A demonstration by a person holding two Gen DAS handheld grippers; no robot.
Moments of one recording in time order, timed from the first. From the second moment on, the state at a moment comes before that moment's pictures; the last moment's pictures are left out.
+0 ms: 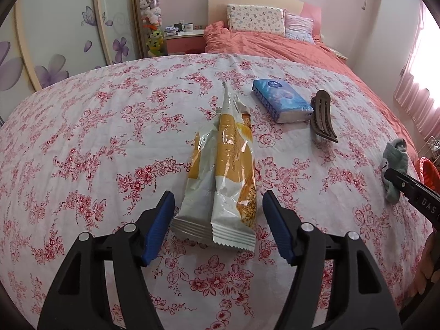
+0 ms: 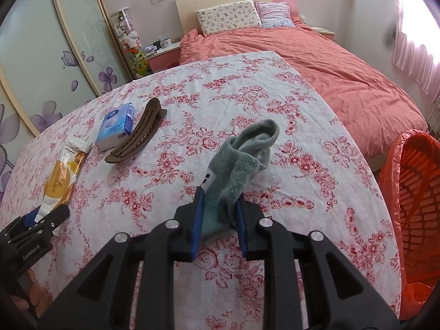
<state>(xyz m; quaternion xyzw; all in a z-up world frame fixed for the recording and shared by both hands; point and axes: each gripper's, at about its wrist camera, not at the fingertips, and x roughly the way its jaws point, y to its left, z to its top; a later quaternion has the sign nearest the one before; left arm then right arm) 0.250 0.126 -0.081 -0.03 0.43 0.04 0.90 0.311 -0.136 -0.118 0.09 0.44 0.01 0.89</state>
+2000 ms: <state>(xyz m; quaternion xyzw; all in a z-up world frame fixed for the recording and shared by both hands) 0.241 -0.195 -0.029 0.09 0.36 -0.38 0.85 0.152 -0.372 -0.062 0.22 0.28 -0.19 0.92</state>
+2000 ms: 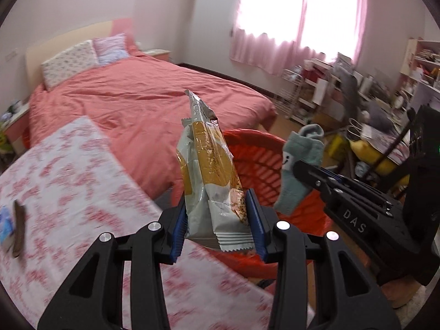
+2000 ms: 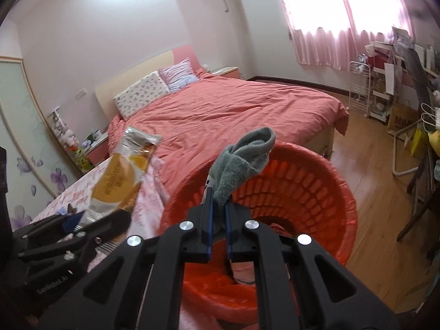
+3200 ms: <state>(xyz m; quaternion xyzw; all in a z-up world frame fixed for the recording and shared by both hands) 0.298 0.018 -0.041 0.04 0.36 -0.02 0.93 0.206 -0.270 -0.079 0.13 0.34 -0.11 0.93</state>
